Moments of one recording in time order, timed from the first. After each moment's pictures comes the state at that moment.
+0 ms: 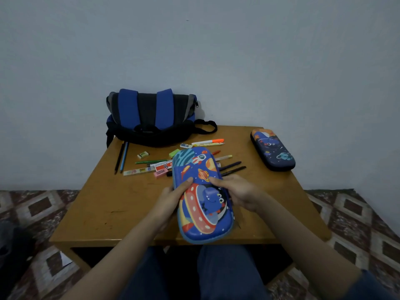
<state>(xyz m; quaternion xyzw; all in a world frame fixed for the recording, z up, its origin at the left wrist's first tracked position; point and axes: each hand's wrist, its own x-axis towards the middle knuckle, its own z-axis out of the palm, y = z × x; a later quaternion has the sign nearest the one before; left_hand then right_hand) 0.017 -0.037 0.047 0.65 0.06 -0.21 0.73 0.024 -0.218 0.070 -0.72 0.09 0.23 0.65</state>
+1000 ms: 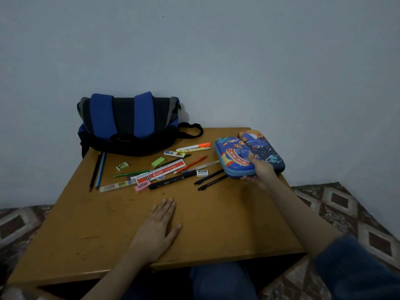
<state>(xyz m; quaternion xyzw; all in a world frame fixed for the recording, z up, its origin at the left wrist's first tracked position) 0.043 -0.026 -0.022 0.97 -0.20 -0.08 0.14 0.103 -0.321 0.047 -0.59 0.29 -0.07 0.75</state>
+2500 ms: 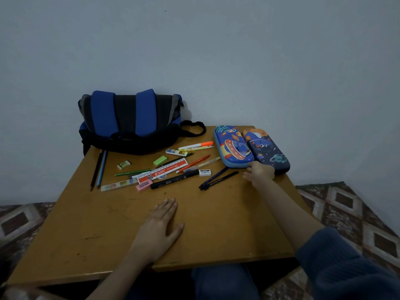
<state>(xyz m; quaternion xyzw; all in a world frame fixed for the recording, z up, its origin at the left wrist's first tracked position) 0.048 -0.024 -0.024 0.96 -0.18 -0.08 0.19 0.134 -0.314 0.024 -0.57 0.45 -0.14 0.67</state>
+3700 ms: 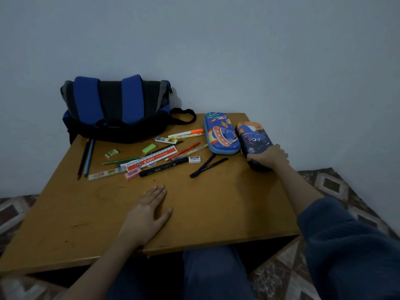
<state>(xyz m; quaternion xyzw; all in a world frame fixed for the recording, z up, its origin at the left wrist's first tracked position) 0.045 -0.026 -0.021 0.96 -0.17 -0.07 0.20 0.115 -0.388 0.029 -0.90 0.35 -0.01 0.26</state>
